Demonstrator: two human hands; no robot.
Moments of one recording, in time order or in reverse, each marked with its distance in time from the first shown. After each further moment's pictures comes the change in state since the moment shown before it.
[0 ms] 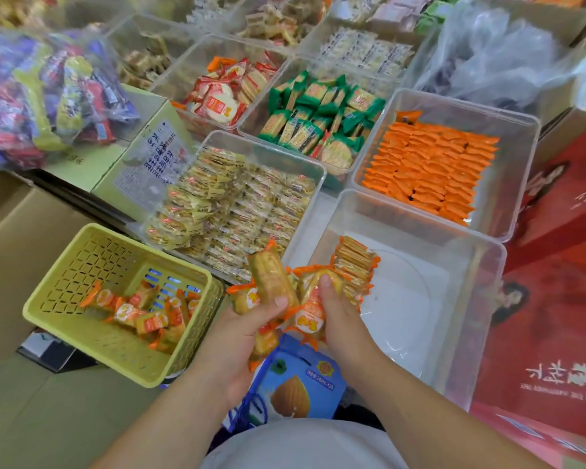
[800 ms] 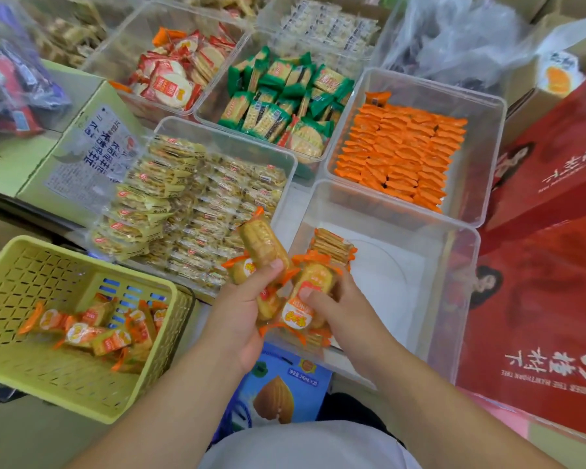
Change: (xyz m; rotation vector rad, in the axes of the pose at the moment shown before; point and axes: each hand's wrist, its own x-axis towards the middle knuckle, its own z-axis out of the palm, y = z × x) left_hand 0.060 0.007 0.031 -0.044 -0.016 -0.002; right_hand 0.011 -0.009 -0.034 0.019 0.143 0.033
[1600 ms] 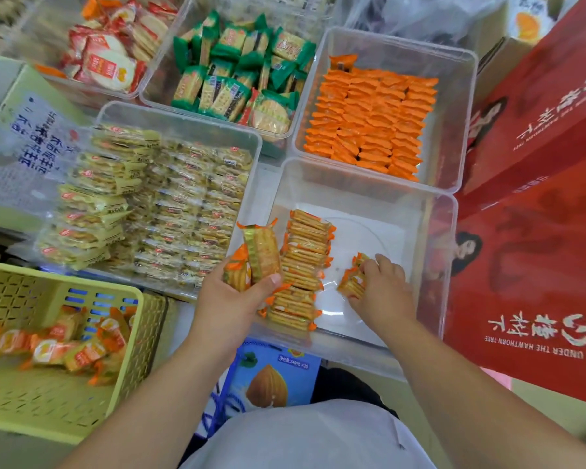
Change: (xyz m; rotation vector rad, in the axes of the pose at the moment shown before) left_hand 0.016 -0.020 -0.005 0.508 0.024 0.240; right_hand 0.039 0.088 -0.113 -1.393 0.389 0.137
